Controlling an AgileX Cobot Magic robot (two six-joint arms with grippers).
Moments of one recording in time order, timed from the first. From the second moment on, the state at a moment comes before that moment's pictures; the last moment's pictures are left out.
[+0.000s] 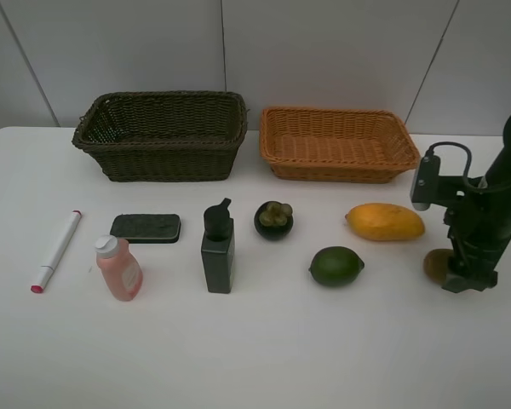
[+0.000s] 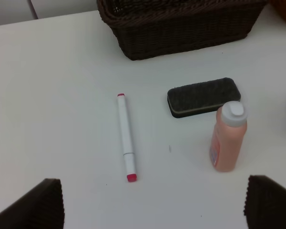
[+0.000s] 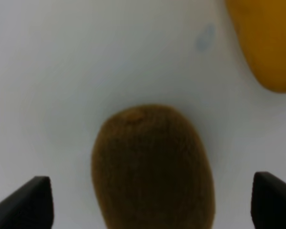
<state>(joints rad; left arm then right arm) -0.03 -0.01 -0.50 -0.07 1.05 0.17 0.10 1.67 -0.76 -0.23 0.67 -0.83</state>
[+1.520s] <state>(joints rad) -0.03 -0.01 -0.50 -0.07 1.05 0.17 0.05 1.77 -0.76 -0.21 0.58 -0.83</state>
